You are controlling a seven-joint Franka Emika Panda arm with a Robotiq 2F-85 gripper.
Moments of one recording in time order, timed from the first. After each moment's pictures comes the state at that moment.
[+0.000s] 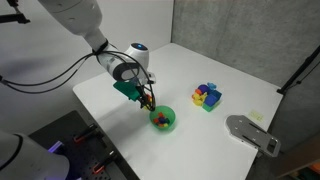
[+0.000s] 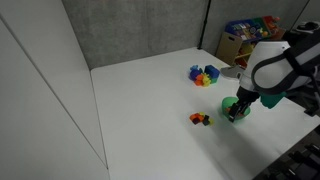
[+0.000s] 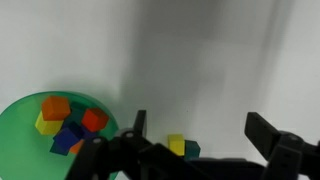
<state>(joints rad) 0.01 0.34 0.05 -2.43 0.16 2.63 -0.20</state>
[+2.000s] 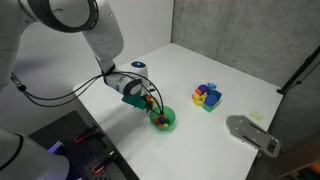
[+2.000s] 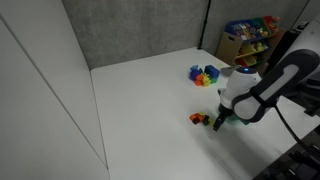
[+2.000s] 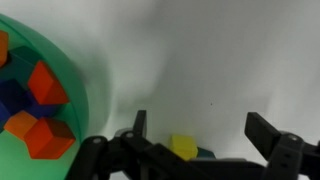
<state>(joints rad) 0.06 0.71 0.04 -2.25 -0.03 2.91 -0.19</state>
